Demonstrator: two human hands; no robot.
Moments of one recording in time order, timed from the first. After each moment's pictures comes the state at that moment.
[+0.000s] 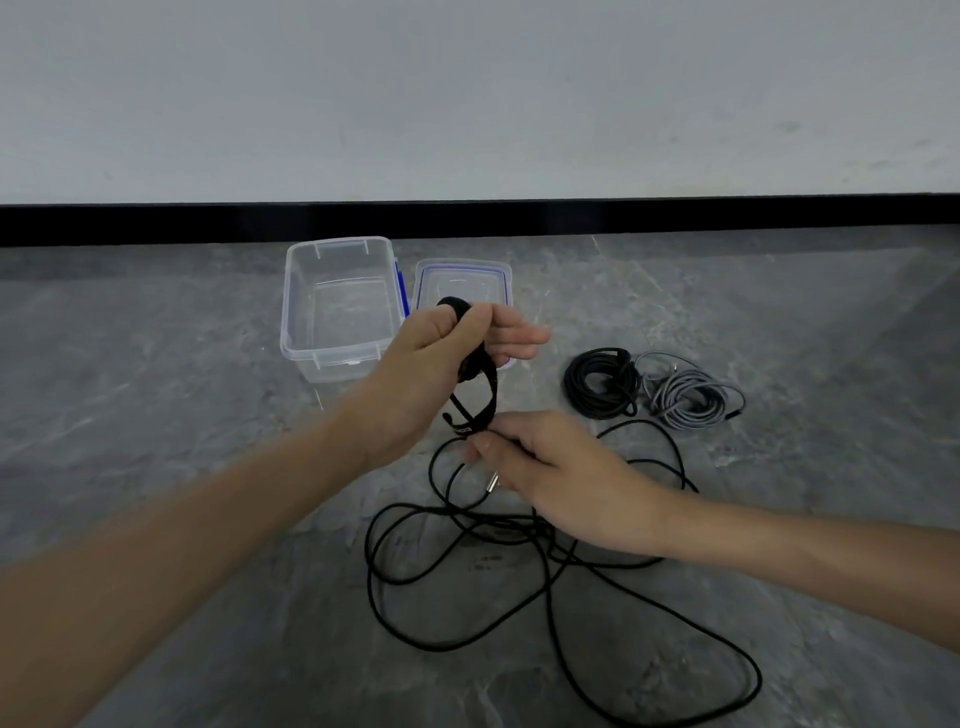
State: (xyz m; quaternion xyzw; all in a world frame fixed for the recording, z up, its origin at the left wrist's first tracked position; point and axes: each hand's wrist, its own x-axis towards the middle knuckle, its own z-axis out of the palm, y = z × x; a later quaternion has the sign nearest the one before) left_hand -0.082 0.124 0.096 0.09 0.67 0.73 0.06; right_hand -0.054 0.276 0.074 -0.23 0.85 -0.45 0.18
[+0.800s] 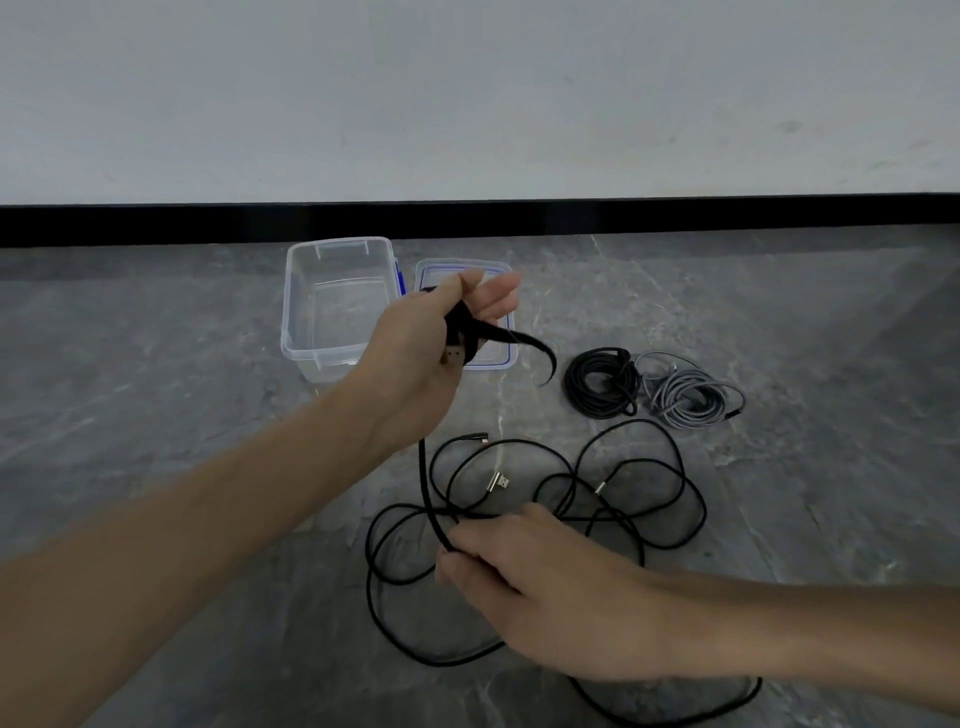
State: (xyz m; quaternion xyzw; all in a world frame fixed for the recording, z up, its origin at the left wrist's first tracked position) left_hand -0.093 0.134 0.113 -0.11 0.47 0.87 0.06; right_hand 0.000 0.261 0.093 -0.31 0.87 -0.31 0.23
